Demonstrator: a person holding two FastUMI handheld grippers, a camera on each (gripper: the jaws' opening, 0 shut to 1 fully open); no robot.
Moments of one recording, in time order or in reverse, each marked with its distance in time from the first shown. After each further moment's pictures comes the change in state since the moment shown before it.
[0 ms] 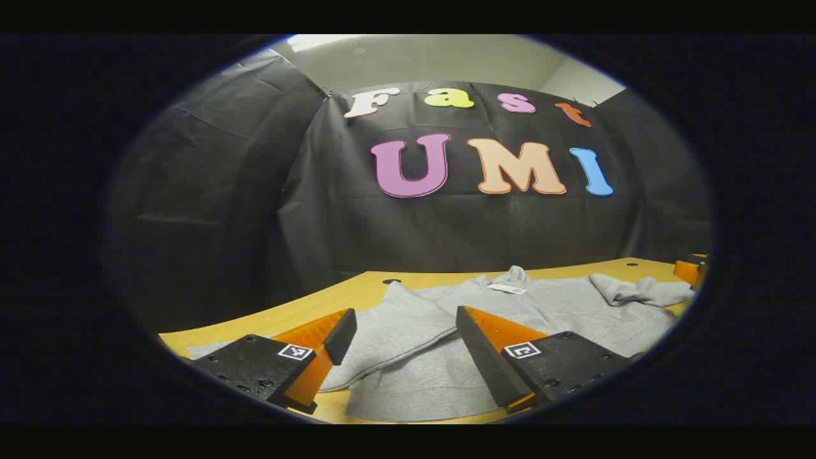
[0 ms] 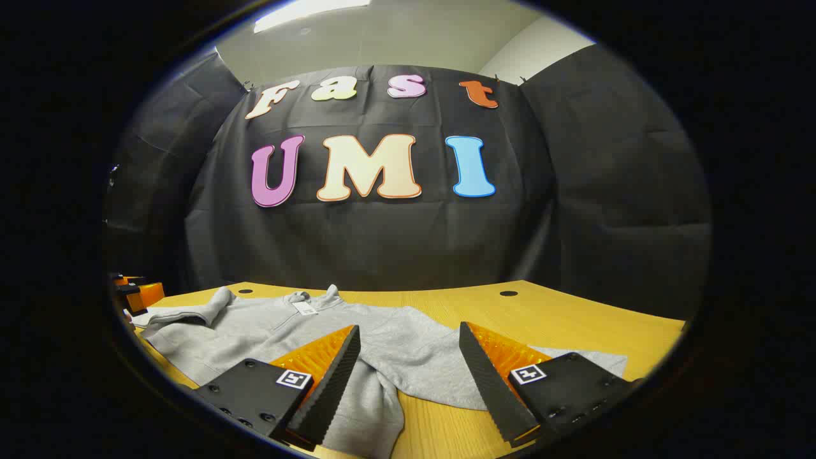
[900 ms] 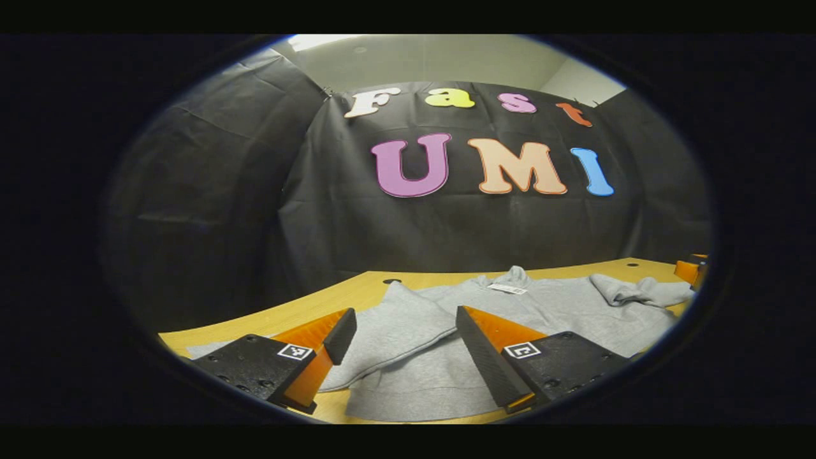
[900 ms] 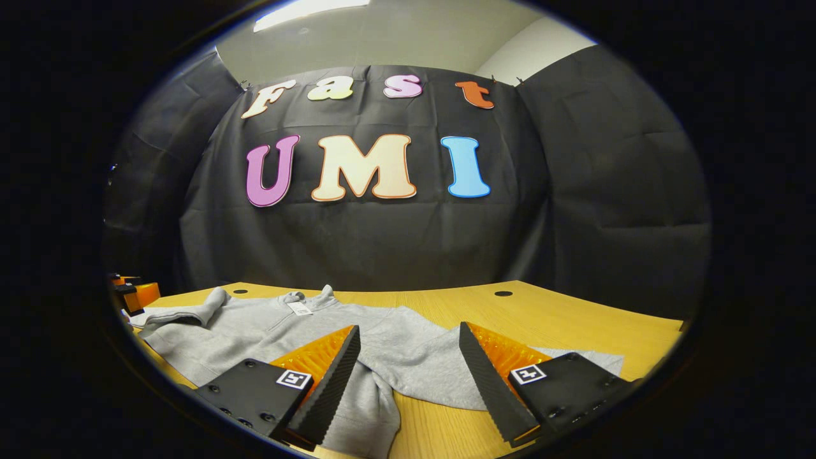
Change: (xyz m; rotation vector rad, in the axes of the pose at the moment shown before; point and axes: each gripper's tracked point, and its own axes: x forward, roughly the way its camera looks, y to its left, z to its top) left arm 0.000 0.001 -0.001 -0.002 0.004 0.003; right arm -0.001 -0.004 0.000 -0.002 -0.002 -0.025
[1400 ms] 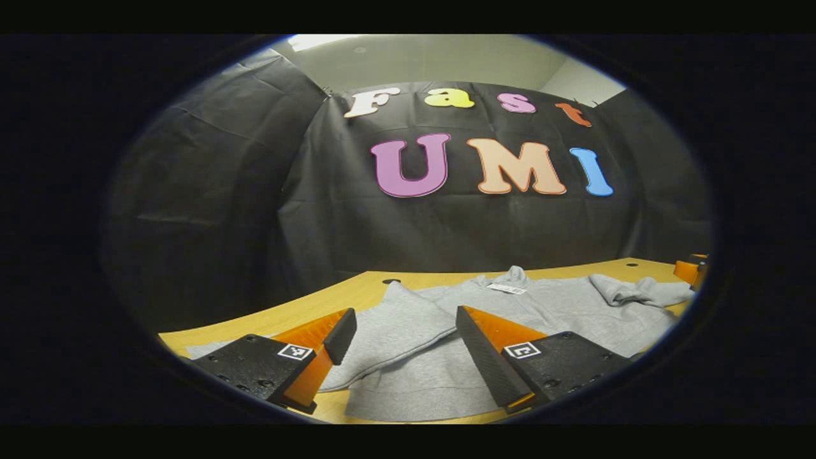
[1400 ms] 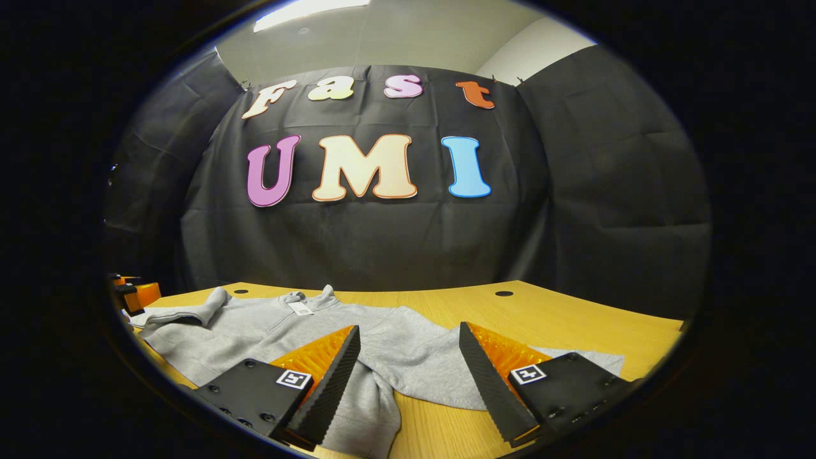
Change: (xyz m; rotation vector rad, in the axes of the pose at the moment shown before) left arm -0.002 -0.002 0.000 0.000 -0.002 -0.008; right arm -0.001 0.009 0.000 0.004 0.005 0.038
